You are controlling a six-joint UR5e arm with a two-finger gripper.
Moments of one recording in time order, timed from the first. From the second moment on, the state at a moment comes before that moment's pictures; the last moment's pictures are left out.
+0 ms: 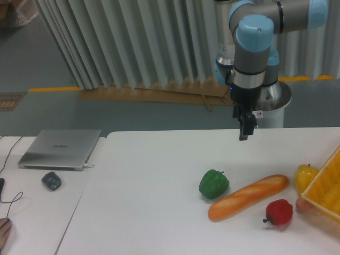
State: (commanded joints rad) arm 2.31 -1.66 -1.45 -1.61 1.43 1.50
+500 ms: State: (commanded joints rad) arm 2.34 -1.64 -1.48 -1.61 1.56 1.57
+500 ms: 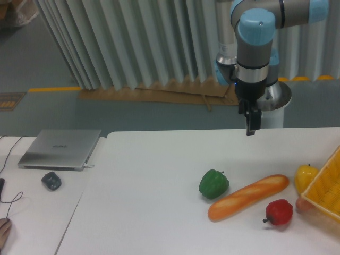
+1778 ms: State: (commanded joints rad) arm 2.33 -1.64 -1.49 -1.58 1.56 1.60
